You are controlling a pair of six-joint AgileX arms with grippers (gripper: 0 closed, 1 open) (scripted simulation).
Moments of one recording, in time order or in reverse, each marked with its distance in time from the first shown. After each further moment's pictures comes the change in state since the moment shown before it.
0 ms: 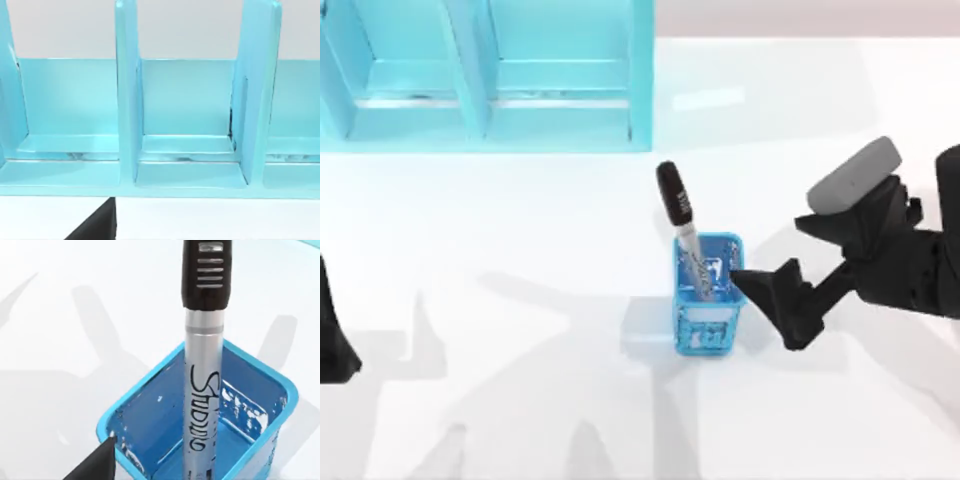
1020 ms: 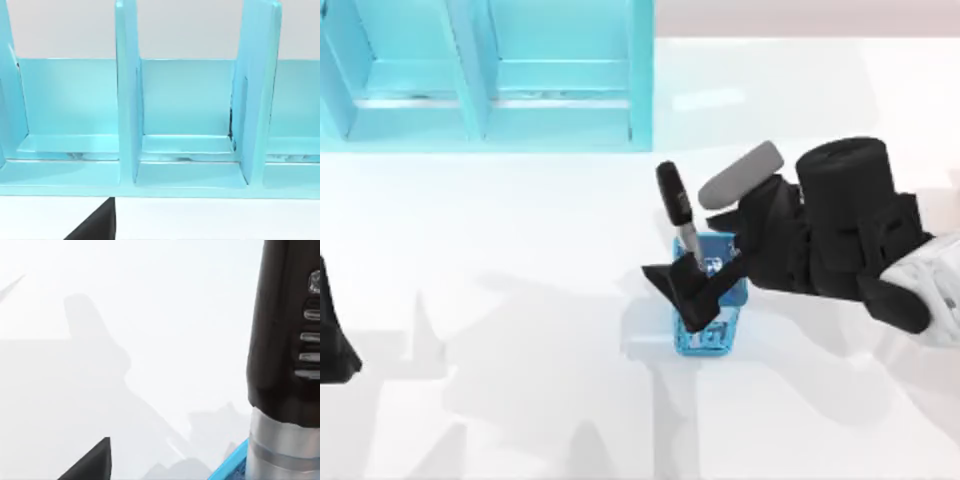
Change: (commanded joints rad) left arm 0.000 0.000 0.000 0.000 0.000 0.000; right arm 0.111 0.424 0.187 0.224 0.068 0.058
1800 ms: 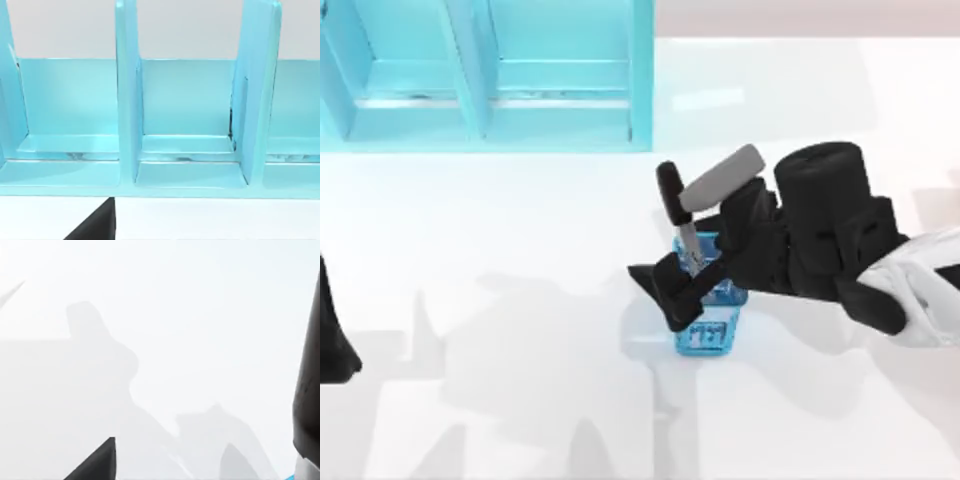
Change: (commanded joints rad) left arm 0.000 0.000 0.000 0.000 0.000 0.000; right arm 0.020 0.064 0.030 0.042 0.018 0.013
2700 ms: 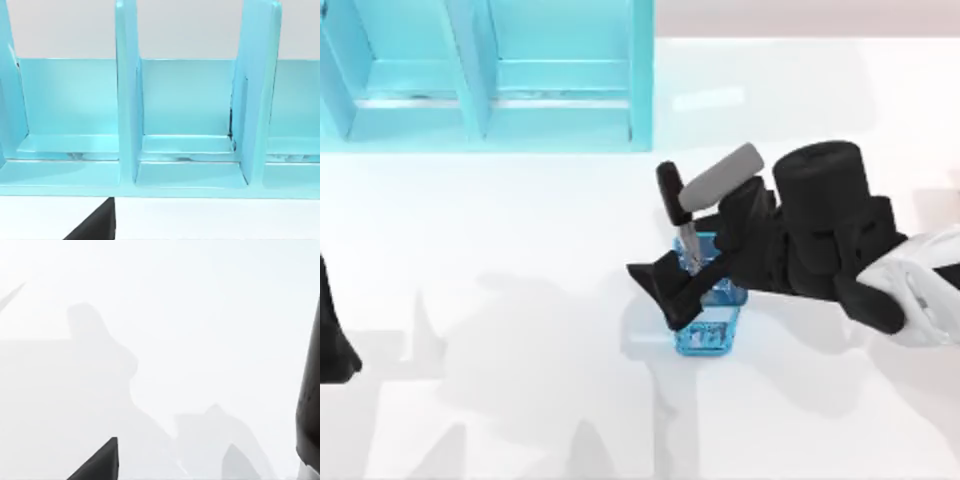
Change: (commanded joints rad) left arm 0.000 0.000 0.000 0.000 0.000 0.000; right arm 0.000 0.000 0.000 0.000 0.000 0.000
